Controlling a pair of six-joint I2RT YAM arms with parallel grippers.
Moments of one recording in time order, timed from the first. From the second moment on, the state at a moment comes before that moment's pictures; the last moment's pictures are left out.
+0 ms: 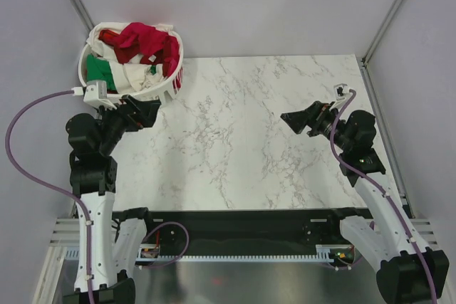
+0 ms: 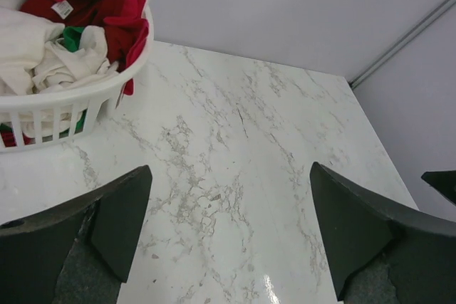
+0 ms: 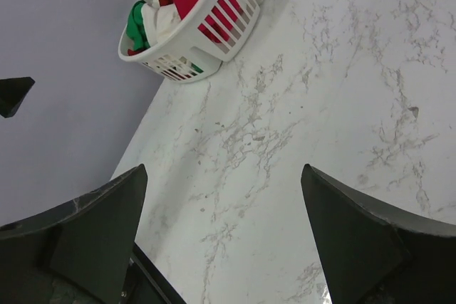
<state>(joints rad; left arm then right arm) 0.15 0.71 0.92 -0.26 0.47 -0.42 0.13 0.85 0.65 0.13 -0.55 0.64</state>
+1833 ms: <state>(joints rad) -0.16 1.96 2.04 -0.62 -0.08 -0.13 0.16 1.40 0.64 0.05 -0.38 0.56</state>
